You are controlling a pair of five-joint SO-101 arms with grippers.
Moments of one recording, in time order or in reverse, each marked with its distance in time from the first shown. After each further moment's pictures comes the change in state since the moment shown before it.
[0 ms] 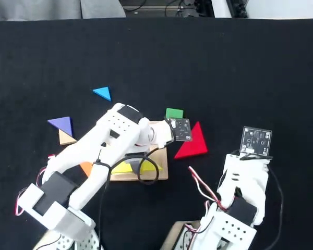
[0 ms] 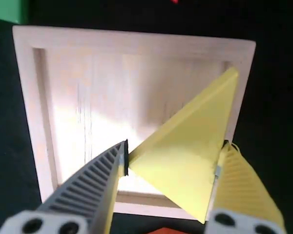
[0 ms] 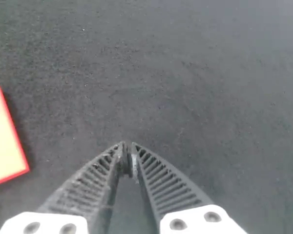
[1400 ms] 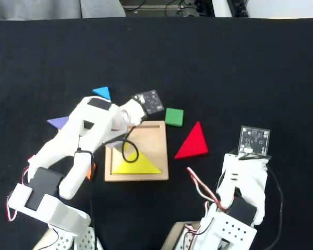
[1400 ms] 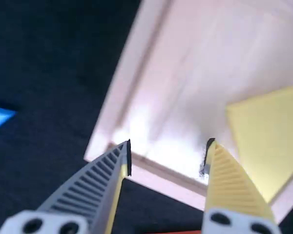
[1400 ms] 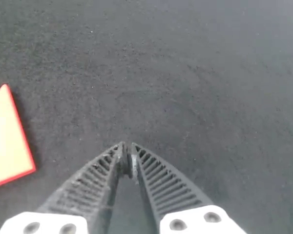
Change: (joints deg) left arm -14.2 0.1 3.9 -11.5 3.6; right arm -1.5 0.0 0.0 0.0 -0.1
